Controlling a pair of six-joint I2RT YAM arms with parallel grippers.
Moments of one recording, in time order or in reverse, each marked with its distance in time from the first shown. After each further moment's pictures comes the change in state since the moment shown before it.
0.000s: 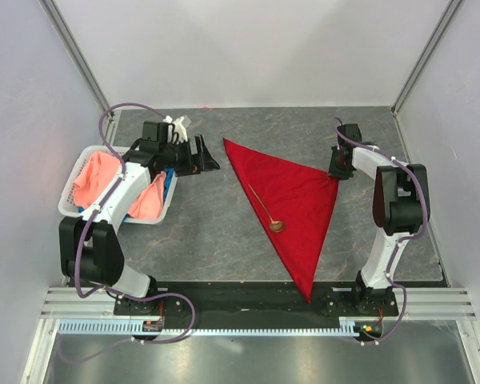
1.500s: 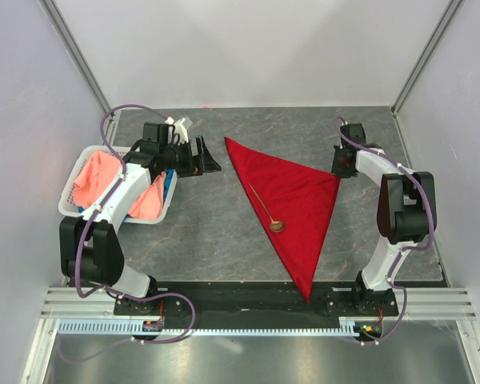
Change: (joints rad) left arm 0.000 -0.001 -0.017 0.017 0.045 0.000; right arm 0.000 -0.098 -0.060 0.021 0.018 -0.037
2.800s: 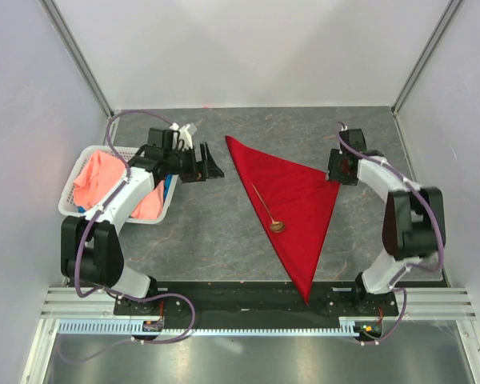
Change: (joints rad) left arm -0.013 -0.004 -0.044 0.027 -0.005 -0.002; right arm 0.023 -0.083 -0.074 -0.022 0.018 0.012
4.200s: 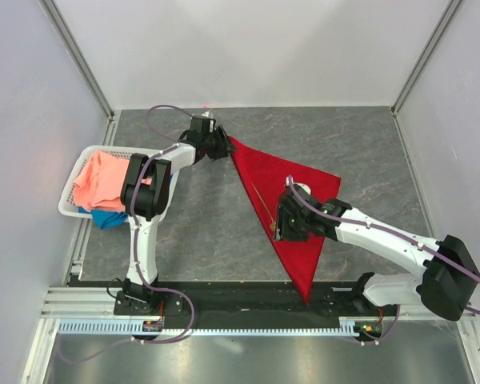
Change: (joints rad) left arm -0.097 0.745 0.440 0.389 -0.322 -0.313; right arm 0.779 -0.502 -0.306 -0.218 -0.082 0.582
